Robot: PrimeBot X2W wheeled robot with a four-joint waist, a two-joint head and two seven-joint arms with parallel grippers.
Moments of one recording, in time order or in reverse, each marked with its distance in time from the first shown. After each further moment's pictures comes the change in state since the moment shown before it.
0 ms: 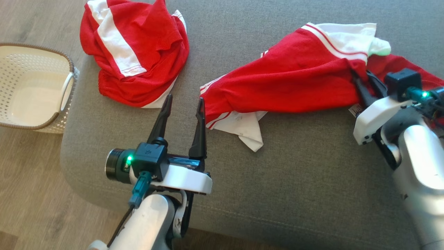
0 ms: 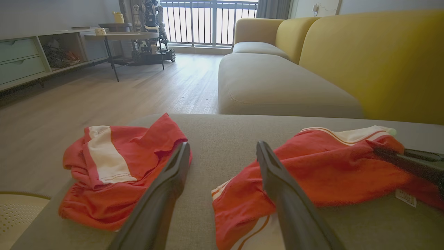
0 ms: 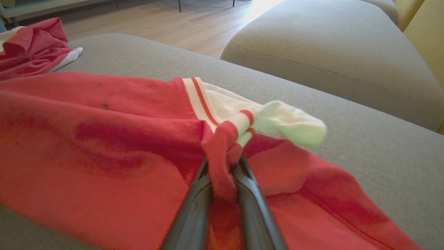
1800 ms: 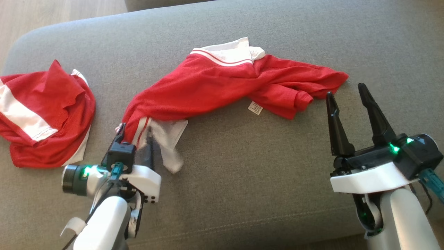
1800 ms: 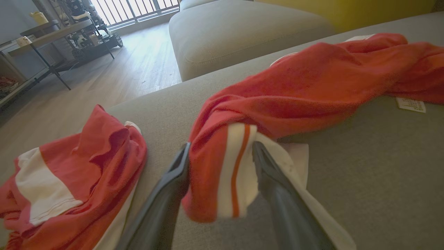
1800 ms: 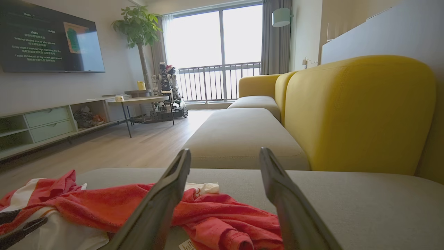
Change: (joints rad) left arm -0.035 0.162 0.068 0.321 0.049 -0.019 0.098; right arm 0.422 0.207 -0.071 -0.603 0.054 0.000 -0.178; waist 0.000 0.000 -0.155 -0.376
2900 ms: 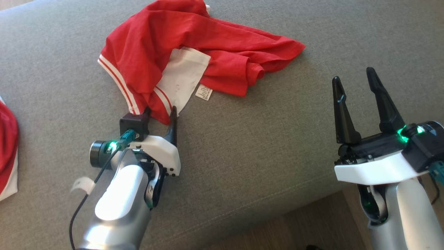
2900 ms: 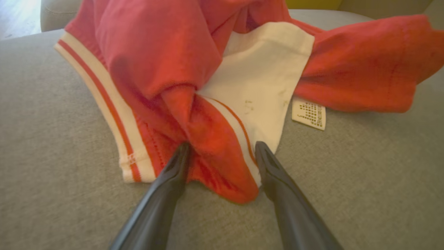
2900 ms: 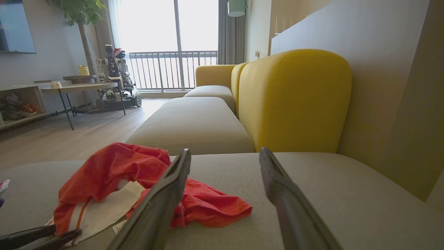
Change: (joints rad) left arm -0.210 -0.170 0.044 0.305 -0.115 -0.171 -0.048; right arm -0.041 0.000 -0.012 -0.034 -0.010 0.000 0.000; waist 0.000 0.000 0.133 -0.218
